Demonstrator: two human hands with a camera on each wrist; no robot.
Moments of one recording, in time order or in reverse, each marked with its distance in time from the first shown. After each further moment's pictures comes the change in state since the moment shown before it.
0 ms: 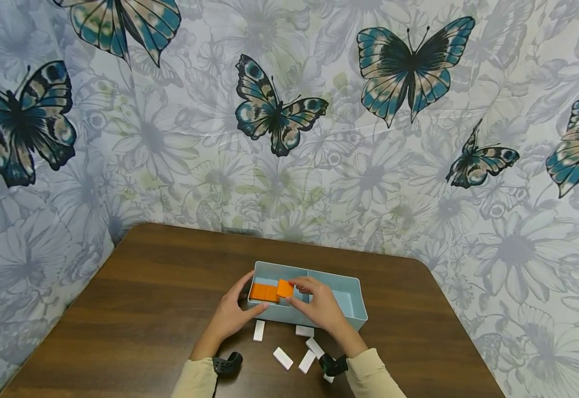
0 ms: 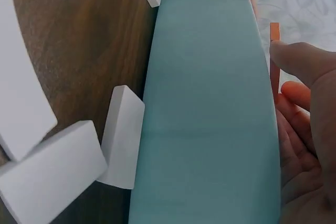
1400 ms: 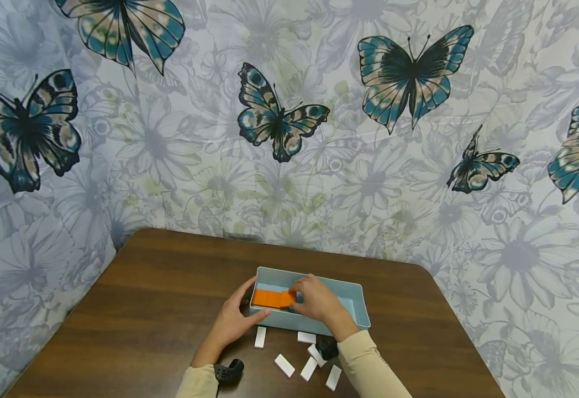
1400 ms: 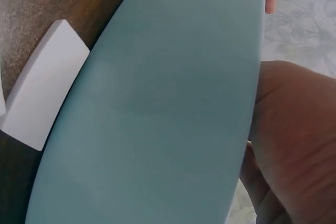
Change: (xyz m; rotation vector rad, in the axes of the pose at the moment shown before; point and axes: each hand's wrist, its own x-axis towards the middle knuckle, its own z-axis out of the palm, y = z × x) left_hand -0.002 -0.003 0.000 -0.014 0.008 0.048; right_hand 0.033 -0.003 -0.005 -0.499 -0.296 -0.046
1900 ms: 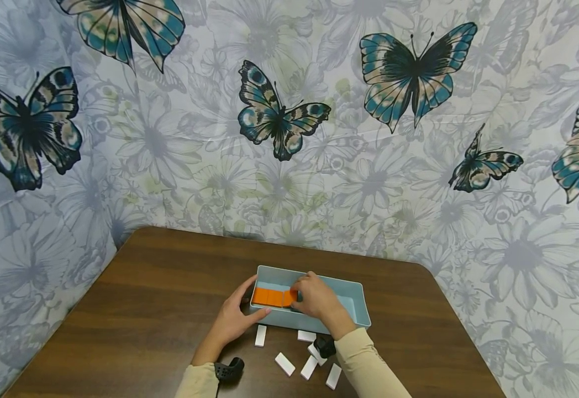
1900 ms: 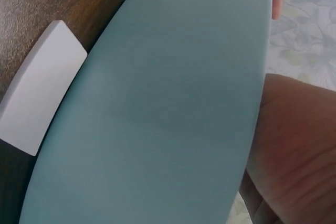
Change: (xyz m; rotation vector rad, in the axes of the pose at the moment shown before) left_hand 0.000 0.001 0.000 -0.006 0.000 0.013; right_hand 0.005 -0.002 0.001 -0.099 -0.022 0.016
